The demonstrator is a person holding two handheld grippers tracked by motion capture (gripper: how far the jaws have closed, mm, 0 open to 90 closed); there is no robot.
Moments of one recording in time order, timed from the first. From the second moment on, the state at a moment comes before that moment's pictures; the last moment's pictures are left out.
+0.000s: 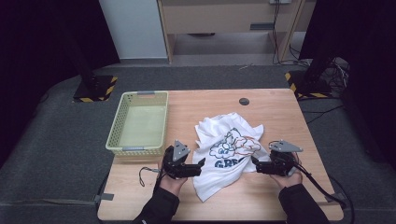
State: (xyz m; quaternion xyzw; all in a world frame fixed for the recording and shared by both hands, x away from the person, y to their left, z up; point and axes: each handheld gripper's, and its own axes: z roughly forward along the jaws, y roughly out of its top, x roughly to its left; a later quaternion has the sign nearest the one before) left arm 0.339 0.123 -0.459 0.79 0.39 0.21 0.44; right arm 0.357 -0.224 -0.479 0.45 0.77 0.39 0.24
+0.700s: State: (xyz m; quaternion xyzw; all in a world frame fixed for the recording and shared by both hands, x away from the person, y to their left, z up) left arm 0.323 0.116 -0.484 0.82 0.38 0.20 0.39; right arm 0.356 -0.211 -0.500 0.45 0.80 0.33 0.24
